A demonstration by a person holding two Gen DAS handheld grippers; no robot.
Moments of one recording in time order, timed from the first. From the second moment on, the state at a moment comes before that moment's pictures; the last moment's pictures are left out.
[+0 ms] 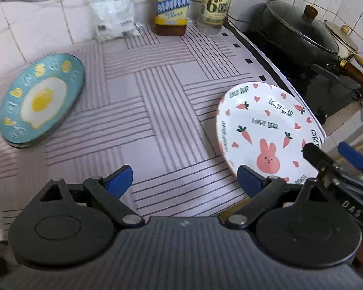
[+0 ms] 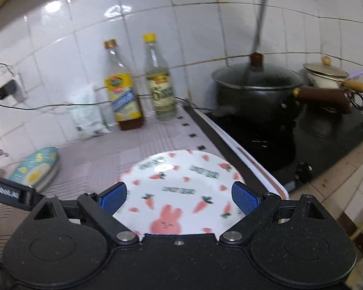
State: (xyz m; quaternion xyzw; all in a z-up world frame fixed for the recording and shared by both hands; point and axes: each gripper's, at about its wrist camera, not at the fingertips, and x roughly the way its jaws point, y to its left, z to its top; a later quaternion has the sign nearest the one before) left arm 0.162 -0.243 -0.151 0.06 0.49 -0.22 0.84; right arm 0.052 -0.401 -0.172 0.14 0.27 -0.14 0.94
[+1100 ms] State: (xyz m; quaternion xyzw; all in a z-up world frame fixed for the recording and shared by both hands) left arm 0.195 -0.310 -0.209 0.05 0.50 -0.28 0.82; right arm 0.068 -0.451 -0.240 0.19 0.29 -0.16 0.92
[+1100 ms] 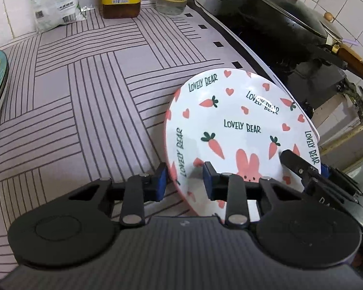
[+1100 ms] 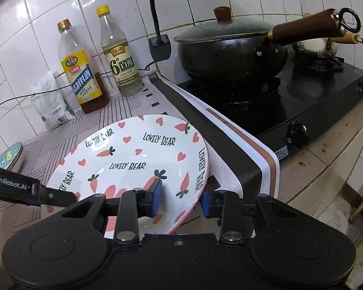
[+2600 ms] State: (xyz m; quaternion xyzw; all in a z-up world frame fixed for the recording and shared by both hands) left arm 0.198 -0.184 -0.129 0.04 0.48 -0.21 0.85; right arm 0.089 -0.381 -0.184 0.22 0.31 0.04 0.92
